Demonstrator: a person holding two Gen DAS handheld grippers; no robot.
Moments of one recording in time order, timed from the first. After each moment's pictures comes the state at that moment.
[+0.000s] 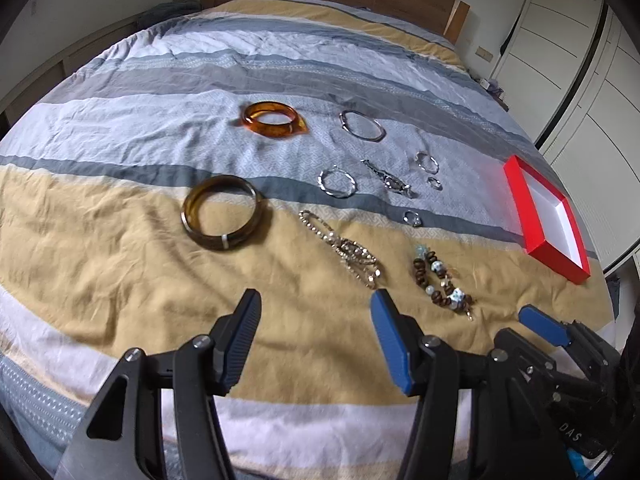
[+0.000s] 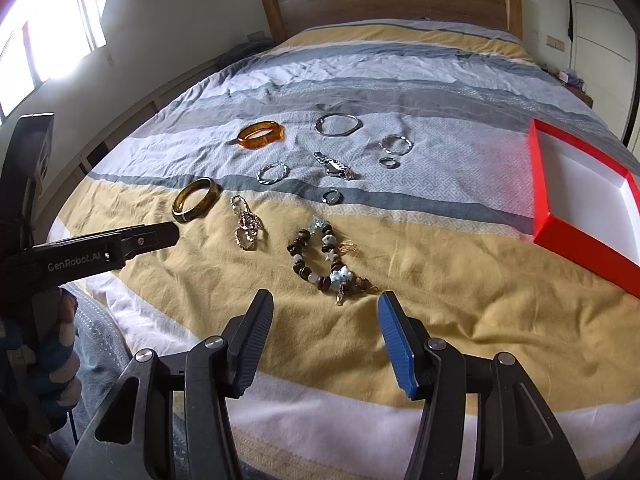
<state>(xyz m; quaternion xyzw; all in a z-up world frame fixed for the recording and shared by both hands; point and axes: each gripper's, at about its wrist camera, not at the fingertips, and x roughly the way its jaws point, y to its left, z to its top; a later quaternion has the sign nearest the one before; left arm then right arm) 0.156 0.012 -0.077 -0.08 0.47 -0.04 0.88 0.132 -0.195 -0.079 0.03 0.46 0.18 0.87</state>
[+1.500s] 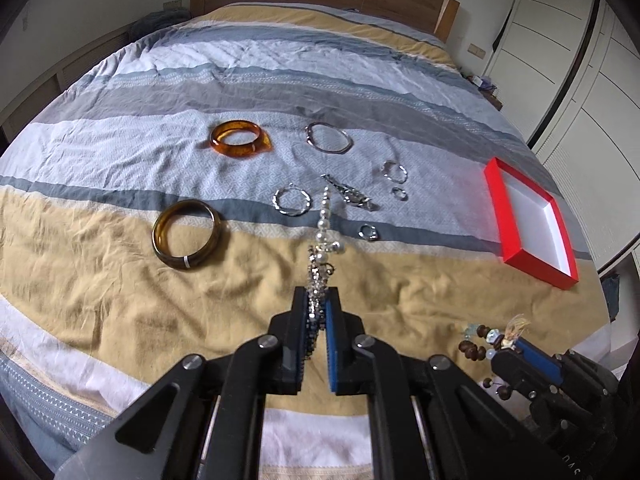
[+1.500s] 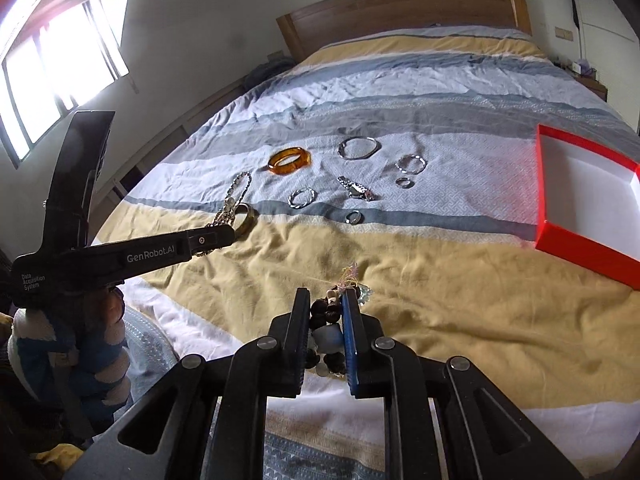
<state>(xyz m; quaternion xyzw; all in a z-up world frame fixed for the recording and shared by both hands) 0.149 -0.033 -0.040 -0.07 0.47 -0.04 0.88 0.108 -0.224 -0.042 0.09 0.43 0.22 0.87</state>
